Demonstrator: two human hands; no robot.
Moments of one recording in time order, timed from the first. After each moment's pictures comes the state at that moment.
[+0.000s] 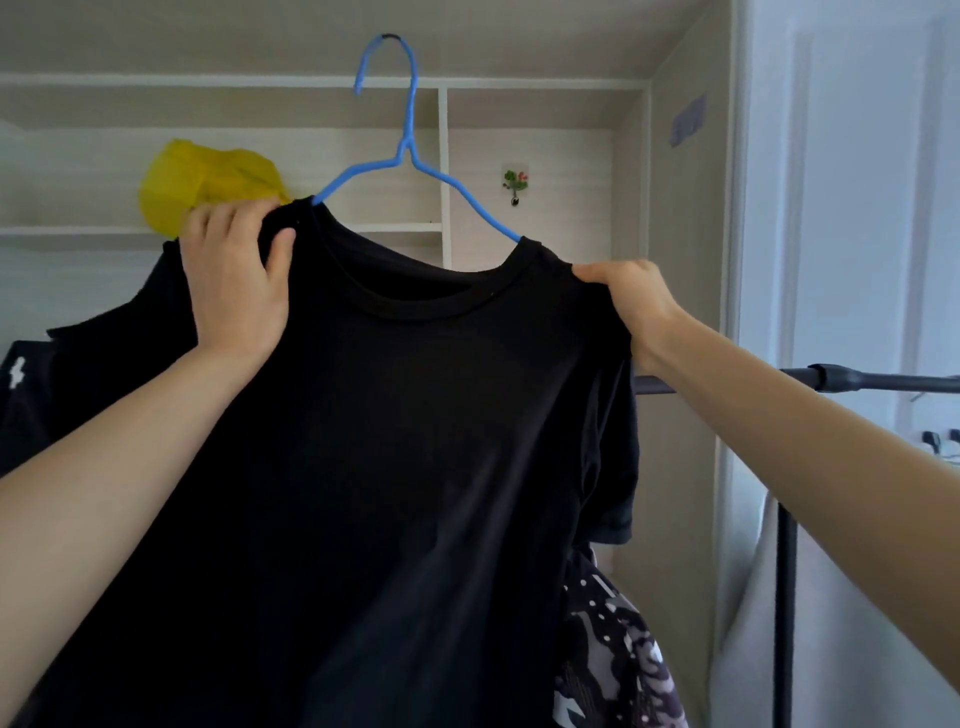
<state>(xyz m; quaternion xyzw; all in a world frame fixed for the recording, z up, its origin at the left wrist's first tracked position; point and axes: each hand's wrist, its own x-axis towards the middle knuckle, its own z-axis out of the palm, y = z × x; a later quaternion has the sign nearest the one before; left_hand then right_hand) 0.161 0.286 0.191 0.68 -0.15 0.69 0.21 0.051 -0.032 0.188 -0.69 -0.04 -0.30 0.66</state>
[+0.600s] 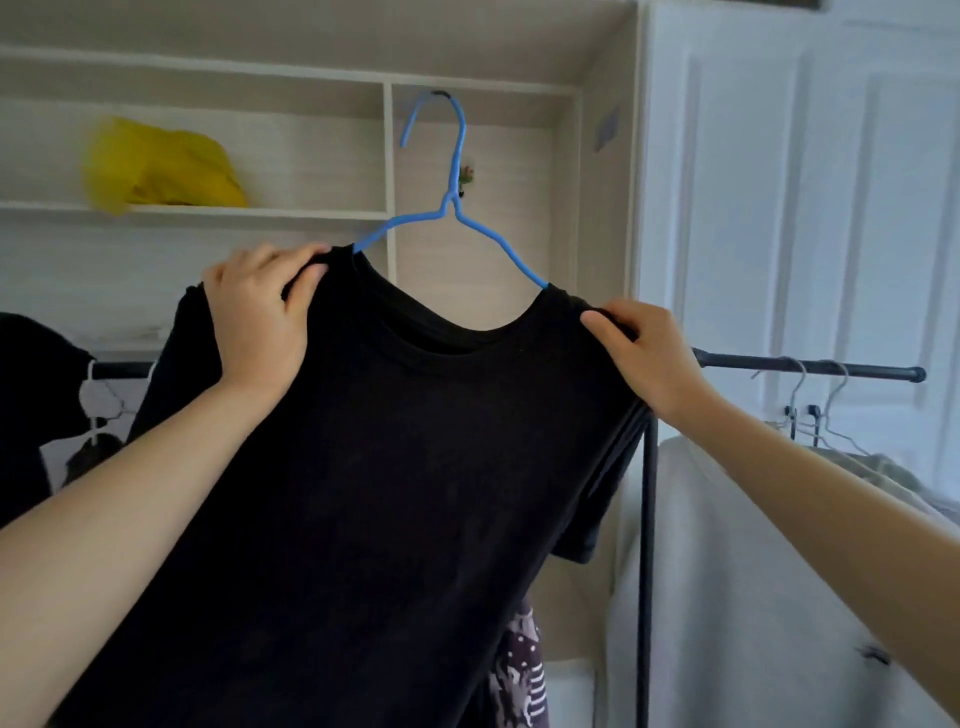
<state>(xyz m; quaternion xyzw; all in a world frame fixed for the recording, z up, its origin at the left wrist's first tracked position) 0.065 0.195 0.141 0.67 -0.22 0.66 0.26 -0.050 -0.129 0.126 -0.83 -0.06 -0.46 0.32</state>
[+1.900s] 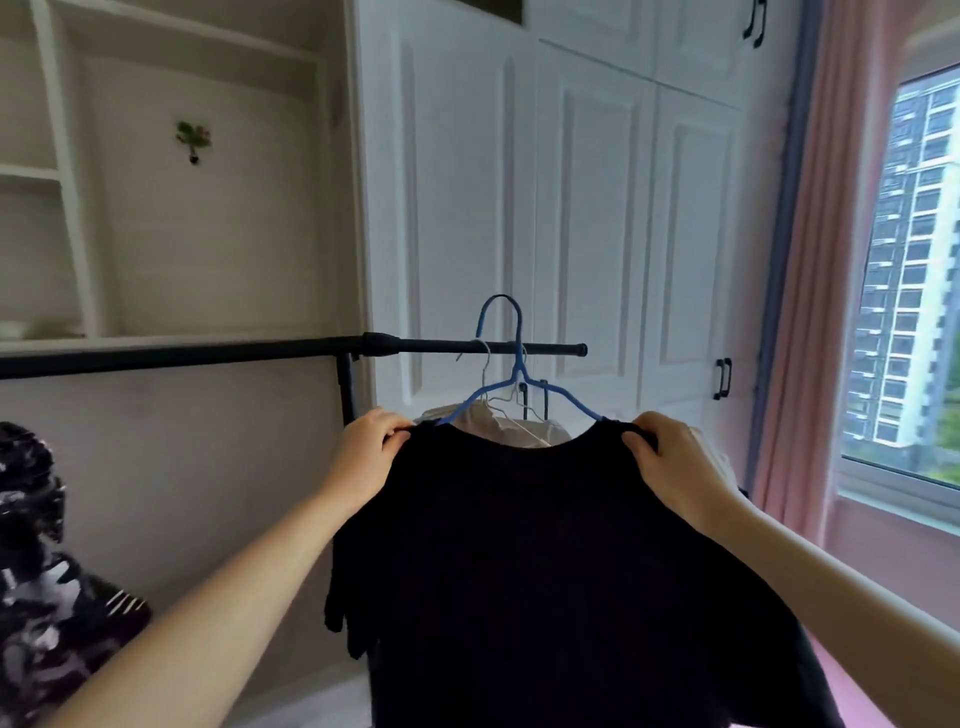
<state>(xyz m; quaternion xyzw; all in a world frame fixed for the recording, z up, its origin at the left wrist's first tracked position) -0.009 -0.211 0.004 0.78 -0.43 0.23 0.39 -0.260 -0.429 0.023 -0.87 0.30 -0.37 0.12</state>
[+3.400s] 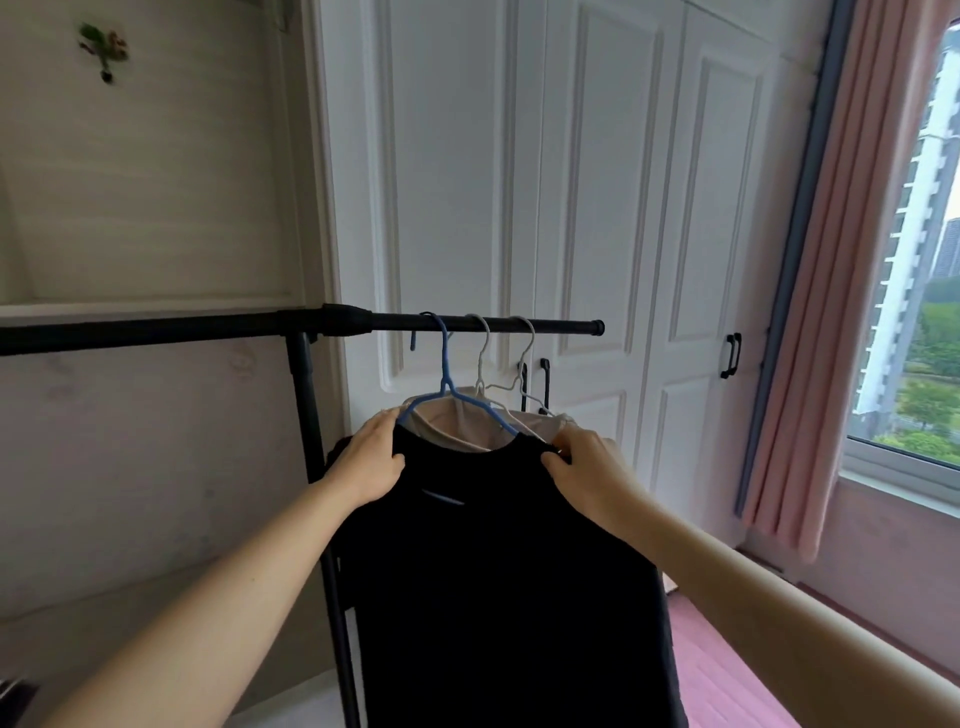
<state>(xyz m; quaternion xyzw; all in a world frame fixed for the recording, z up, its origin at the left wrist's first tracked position) 0.113 -0.300 -0.036 0.87 -0.39 0.03 0.29 -0.126 -0.438 0.003 -0.90 0.27 -0.24 0.22</state>
